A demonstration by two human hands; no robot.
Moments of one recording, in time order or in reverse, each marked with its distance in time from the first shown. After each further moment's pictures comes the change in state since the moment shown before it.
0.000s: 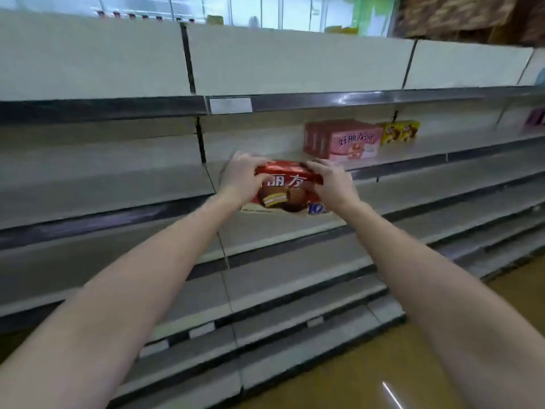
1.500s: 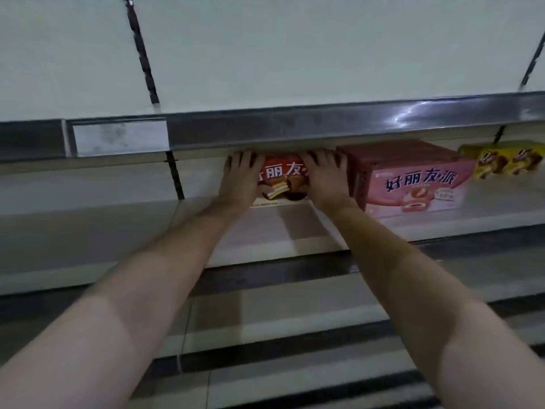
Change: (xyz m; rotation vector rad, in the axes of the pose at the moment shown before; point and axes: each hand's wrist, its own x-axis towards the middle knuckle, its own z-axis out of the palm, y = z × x) left_hand 0.275 -0.120 0.178 0.599 0.100 -0.048; right_hand 0.305 0.129 0.153 -0.225 0.040 -0.290
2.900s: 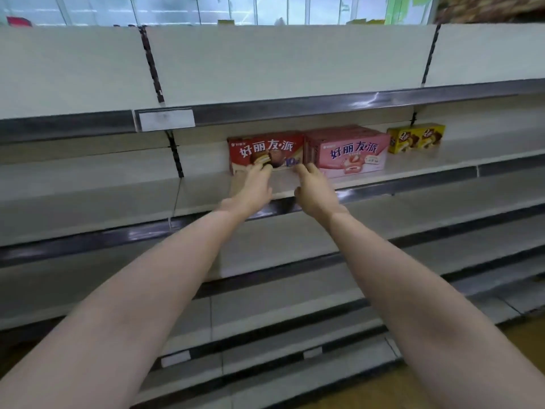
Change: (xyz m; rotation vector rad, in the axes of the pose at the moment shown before) left_hand -0.146 0.095 -0.133 -0.228 -0.117 0.075; right_hand -0.177 -0.052 -0.127 0.245 -0.050 0.167
